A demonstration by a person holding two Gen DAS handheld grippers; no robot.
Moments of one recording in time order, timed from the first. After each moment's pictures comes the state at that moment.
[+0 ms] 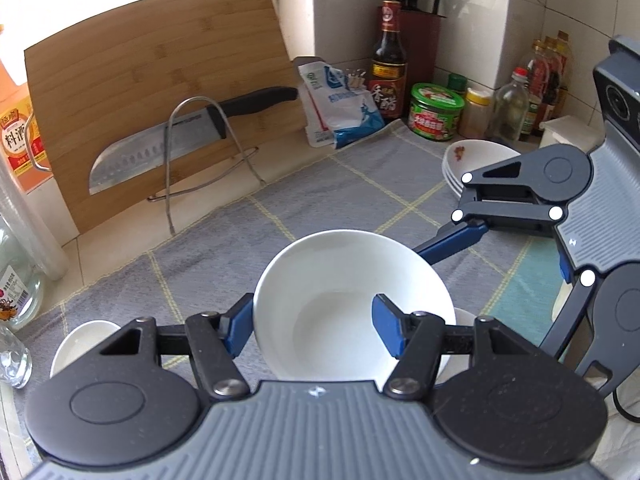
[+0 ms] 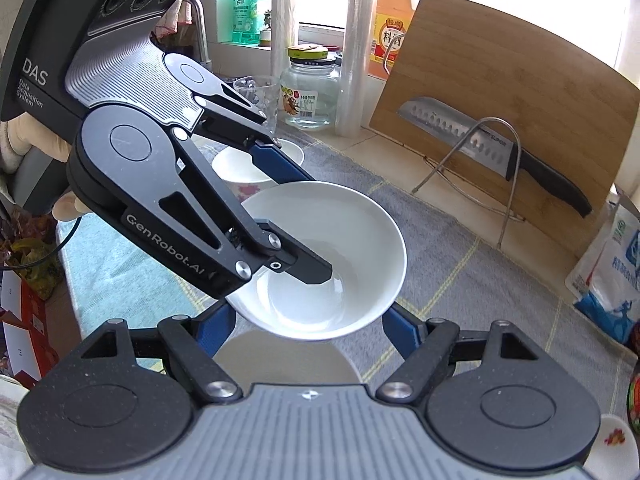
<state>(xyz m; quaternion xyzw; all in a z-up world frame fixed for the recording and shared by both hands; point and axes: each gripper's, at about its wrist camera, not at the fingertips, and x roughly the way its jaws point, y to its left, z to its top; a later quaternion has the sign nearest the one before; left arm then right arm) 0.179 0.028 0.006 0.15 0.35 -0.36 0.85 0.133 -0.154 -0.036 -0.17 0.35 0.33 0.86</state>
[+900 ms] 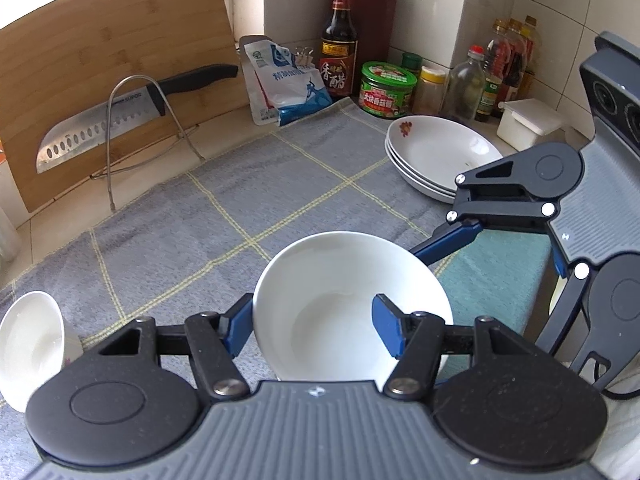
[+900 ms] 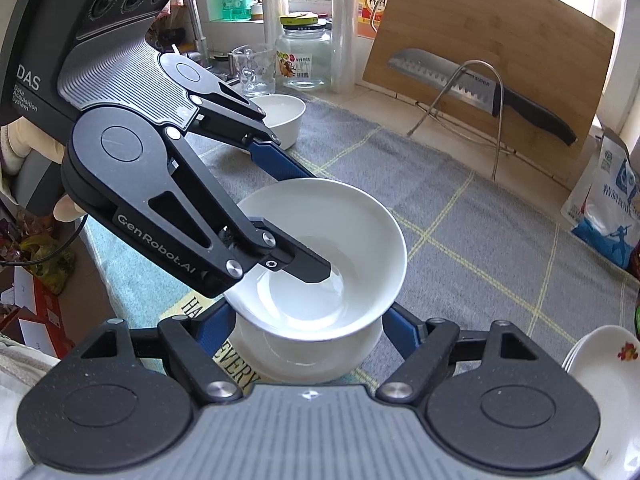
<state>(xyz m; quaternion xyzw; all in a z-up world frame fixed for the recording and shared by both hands) 0.141 0.002 -0.009 0.14 0.38 -0.40 0.82 0.095 -0.178 -0.044 -0.15 0.40 0.32 0.85</state>
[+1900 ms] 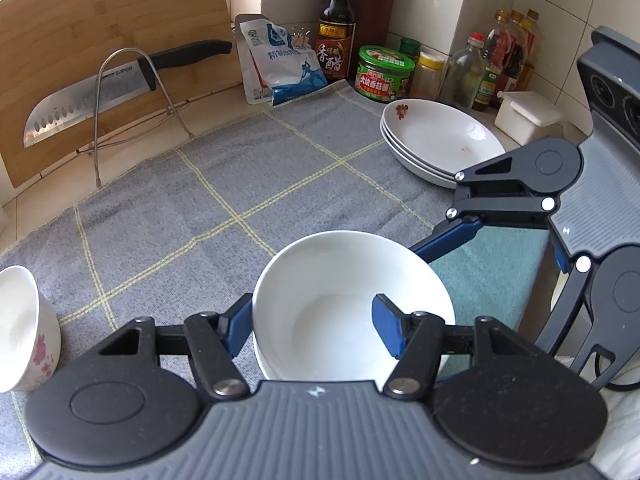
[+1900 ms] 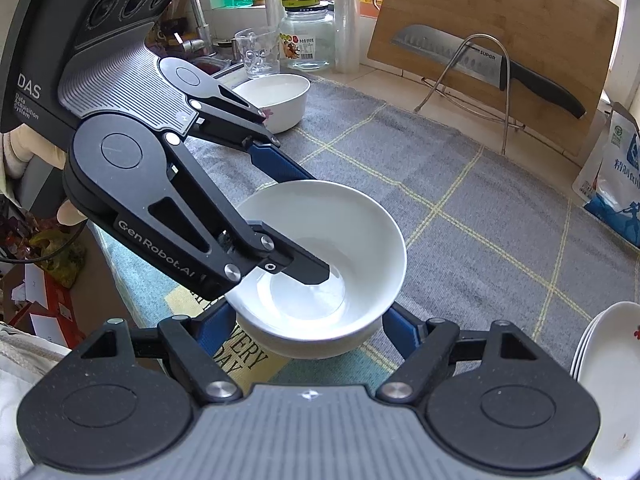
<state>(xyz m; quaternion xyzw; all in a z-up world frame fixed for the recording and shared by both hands) 0.139 -0.001 -0.025 0.13 0.40 -0.40 0.82 0.097 -0.180 -0.055 -0.14 0.42 0.33 0.83</state>
